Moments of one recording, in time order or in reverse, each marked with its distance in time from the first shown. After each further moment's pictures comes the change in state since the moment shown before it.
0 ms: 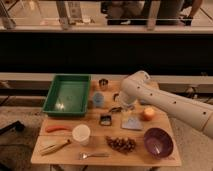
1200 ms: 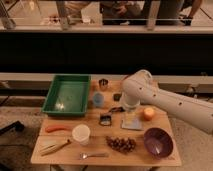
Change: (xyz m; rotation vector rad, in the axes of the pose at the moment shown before) arm 0.015 0.033 -0.030 -0.033 0.078 0.112
